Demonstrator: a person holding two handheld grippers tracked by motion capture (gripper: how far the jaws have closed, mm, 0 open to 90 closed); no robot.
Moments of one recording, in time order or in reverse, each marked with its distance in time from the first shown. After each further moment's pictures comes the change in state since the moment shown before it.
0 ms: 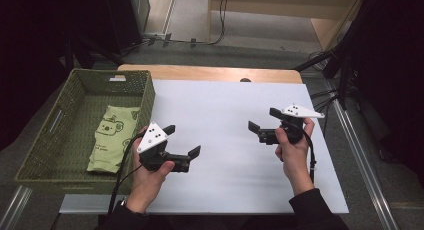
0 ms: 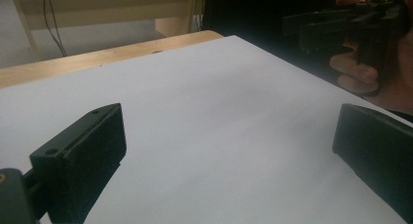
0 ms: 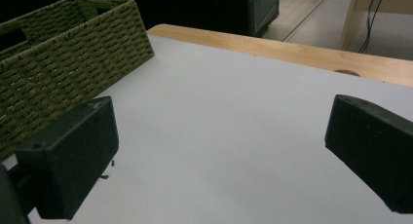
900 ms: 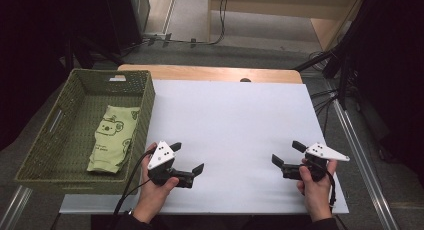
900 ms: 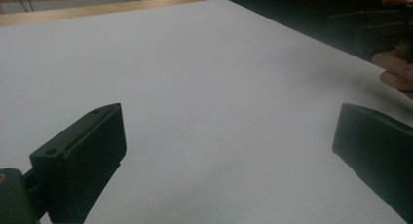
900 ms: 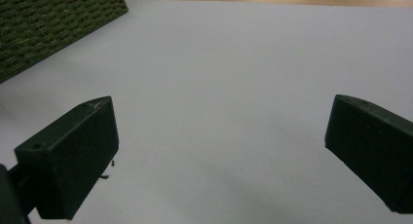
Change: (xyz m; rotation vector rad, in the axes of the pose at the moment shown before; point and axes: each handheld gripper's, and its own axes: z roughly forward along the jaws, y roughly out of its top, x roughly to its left) left arm -0.002 -0.058 0.017 0.064 -0.042 -0.002; right arm -0.024 -0.098 -0.062 0.006 -0.073 0.032
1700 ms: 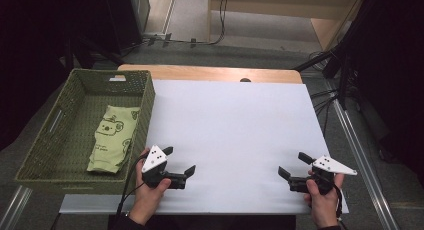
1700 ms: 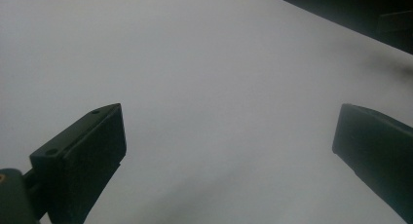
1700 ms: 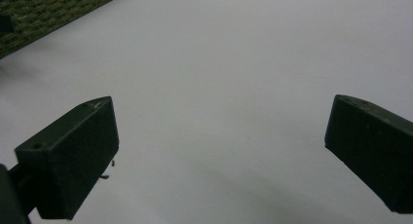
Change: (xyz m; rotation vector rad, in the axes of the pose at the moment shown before) left arm 0.018 -0.026 -0.002 0.009 0.050 -0.031; right arm -0.003 -0.028 -0.020 0.026 -0.006 0.003
